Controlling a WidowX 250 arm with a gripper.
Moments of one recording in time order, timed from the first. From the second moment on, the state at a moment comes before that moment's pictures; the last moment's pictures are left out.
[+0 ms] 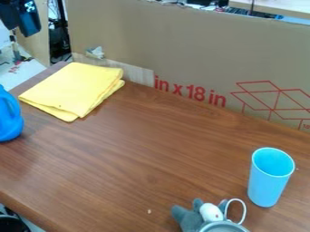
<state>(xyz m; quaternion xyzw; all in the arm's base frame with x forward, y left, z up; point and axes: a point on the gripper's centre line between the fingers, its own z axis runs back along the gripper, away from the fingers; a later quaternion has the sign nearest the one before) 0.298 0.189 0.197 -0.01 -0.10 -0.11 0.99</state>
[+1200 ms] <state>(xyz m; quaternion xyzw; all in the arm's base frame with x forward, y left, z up) 0.369 0.206 0.115 -0.01 -0.04 -0.10 0.99</state>
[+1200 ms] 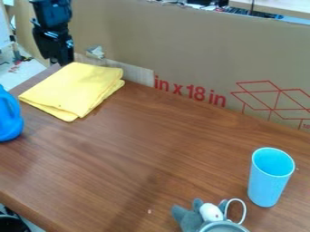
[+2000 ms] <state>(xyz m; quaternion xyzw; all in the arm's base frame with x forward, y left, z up) 0.389 0.235 0.079 0.05 -0.01 -0.07 1.00</state>
